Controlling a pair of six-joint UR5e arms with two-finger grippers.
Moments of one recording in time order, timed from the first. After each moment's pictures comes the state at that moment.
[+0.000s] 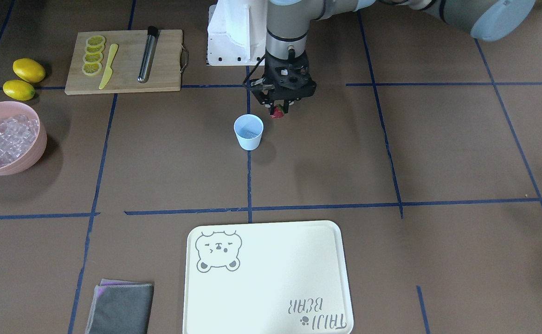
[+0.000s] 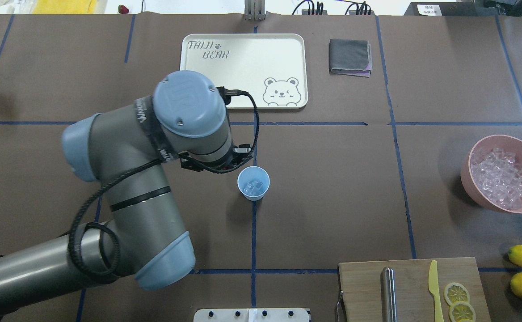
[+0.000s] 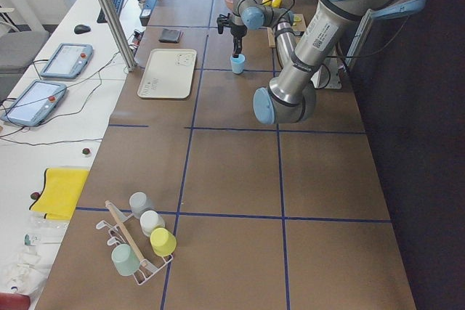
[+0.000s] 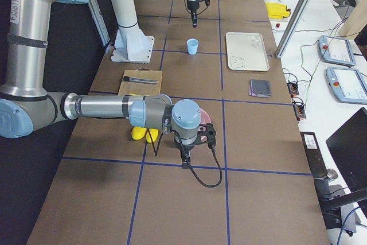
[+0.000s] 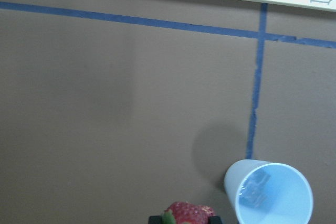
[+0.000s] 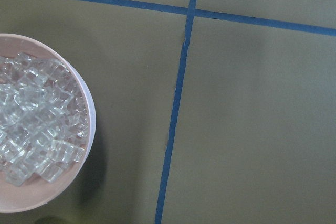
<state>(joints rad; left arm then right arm) -0.50 -2.40 -1.77 -1.31 -1.82 -1.37 1.62 -1.77 1.82 -1.69 2.37 -0.22</state>
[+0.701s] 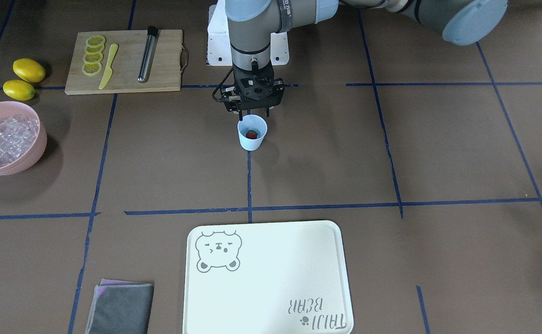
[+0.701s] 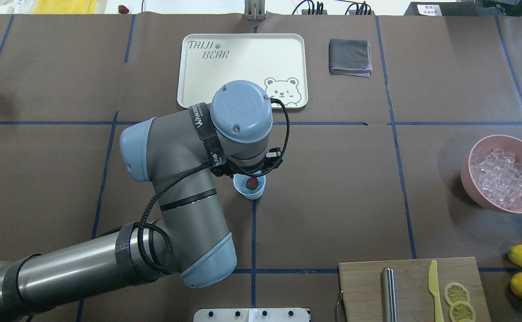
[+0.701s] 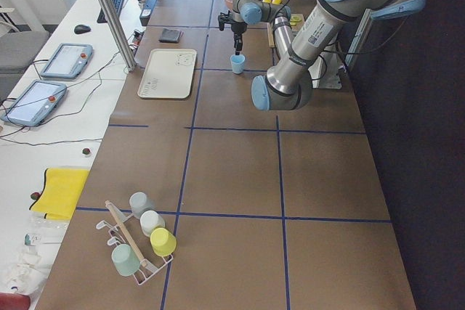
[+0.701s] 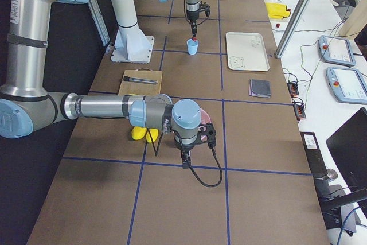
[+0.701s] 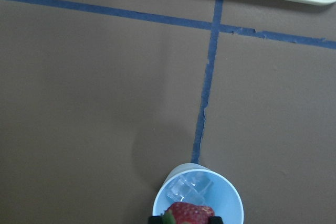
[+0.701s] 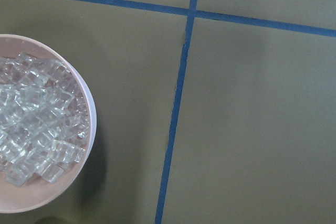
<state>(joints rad) -0.47 -2.47 -1.68 -1.33 -1.81 -1.38 1.62 -1.77 1.82 -1.69 2.37 -0.22</state>
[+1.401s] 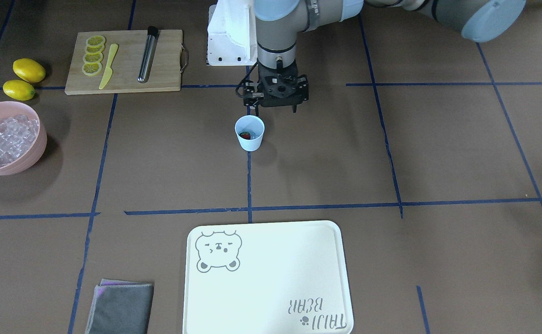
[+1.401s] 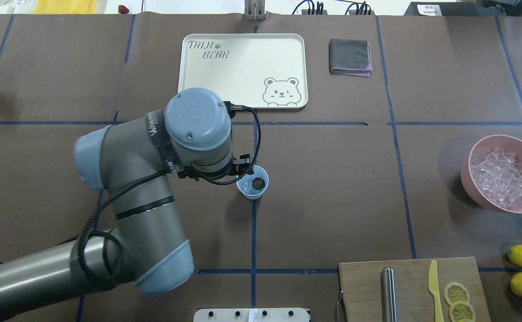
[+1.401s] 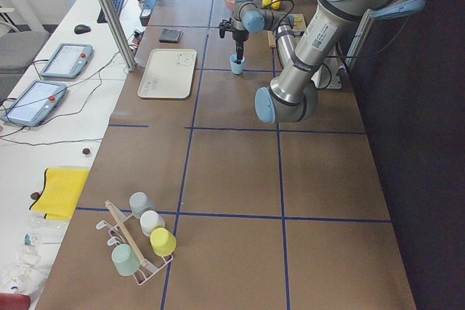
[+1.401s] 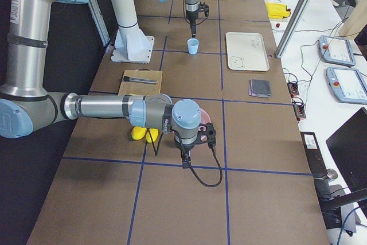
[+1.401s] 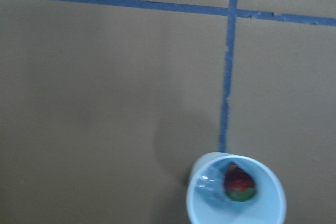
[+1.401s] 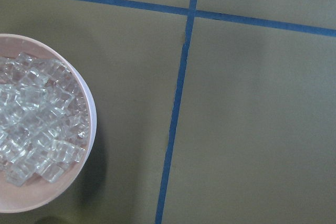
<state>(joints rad) -0.50 -2.26 -1.88 -1.31 -1.82 -1.22 1.62 -1.77 1.82 -1.69 2.37 -0.22</state>
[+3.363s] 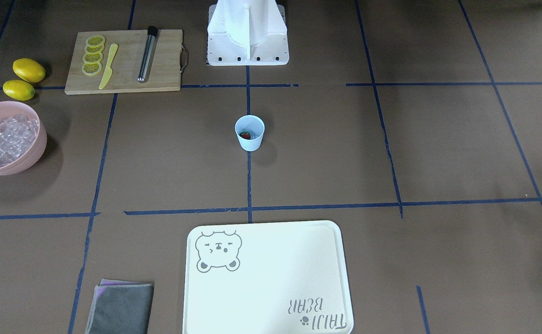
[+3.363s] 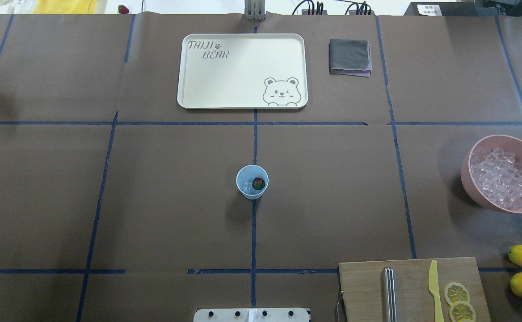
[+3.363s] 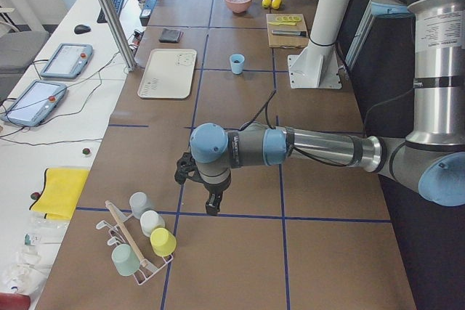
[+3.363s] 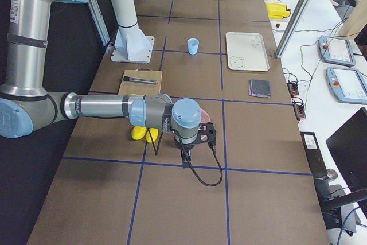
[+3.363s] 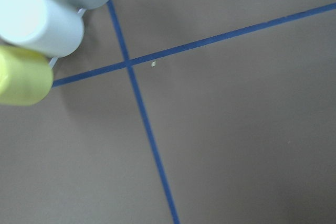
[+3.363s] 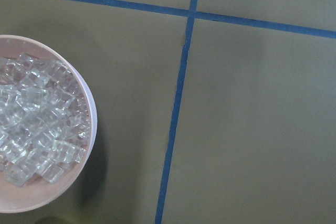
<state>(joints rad) -1.64 -1.44 -1.79 -1.39 -2.40 0.31 1.62 -1.77 1.83 -1.69 2.37 -0.22</state>
